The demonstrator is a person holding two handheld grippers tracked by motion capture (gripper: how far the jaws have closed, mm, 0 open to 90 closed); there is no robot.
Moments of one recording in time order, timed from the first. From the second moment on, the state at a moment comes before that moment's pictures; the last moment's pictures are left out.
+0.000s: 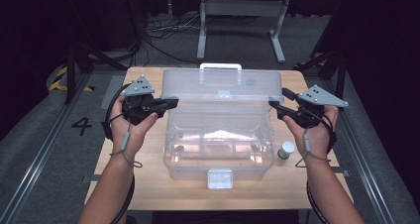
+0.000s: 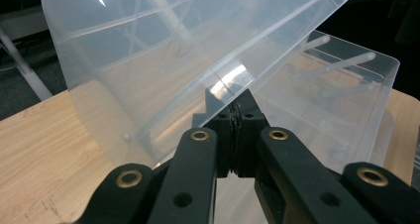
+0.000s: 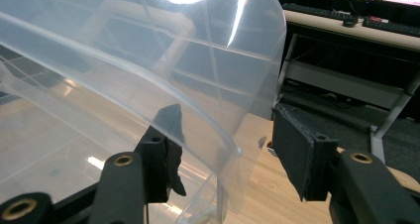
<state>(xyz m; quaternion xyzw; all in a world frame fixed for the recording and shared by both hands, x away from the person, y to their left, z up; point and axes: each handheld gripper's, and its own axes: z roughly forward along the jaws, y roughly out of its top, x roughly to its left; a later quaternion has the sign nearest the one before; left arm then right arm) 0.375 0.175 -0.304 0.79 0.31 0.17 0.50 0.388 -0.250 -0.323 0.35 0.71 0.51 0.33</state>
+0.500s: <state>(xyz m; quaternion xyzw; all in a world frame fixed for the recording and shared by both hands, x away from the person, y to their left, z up) 0.375 0.175 -0.304 0.79 0.31 0.17 0.50 0.394 -0.241 -0.325 0.36 0.70 0.51 0.35</state>
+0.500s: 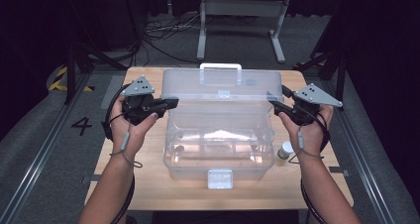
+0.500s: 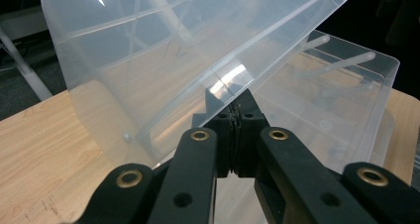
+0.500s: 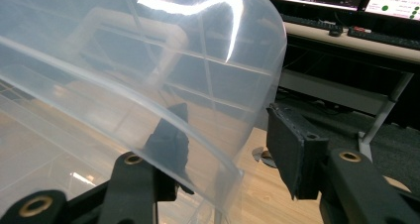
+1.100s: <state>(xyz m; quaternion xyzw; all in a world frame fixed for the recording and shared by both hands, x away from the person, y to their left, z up) 0.373 0.174 -0.304 0.79 0.31 0.17 0.50 0.387 -0.243 -0.324 0.36 0.68 0.51 0.37</state>
